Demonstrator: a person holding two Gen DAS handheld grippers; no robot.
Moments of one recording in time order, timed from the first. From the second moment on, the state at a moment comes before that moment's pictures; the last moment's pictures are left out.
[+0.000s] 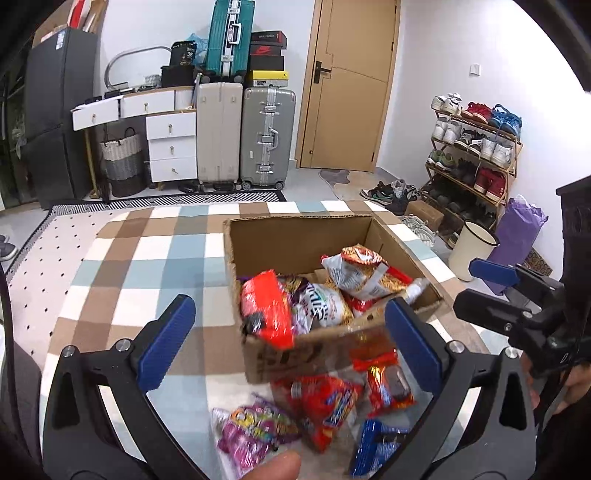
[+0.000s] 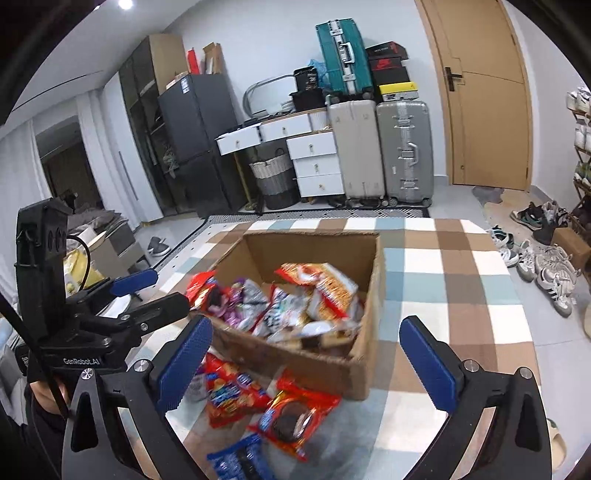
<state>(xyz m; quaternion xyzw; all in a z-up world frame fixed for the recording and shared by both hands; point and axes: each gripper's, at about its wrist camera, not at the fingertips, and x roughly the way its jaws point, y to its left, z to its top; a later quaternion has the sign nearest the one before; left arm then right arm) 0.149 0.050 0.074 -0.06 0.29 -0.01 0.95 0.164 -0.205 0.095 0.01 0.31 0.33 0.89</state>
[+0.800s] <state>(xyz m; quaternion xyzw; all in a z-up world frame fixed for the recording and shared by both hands) 0.069 0.050 0.049 -0.06 0.31 0.00 0.95 0.113 -0.212 0.054 -0.02 0.34 0.32 0.88</state>
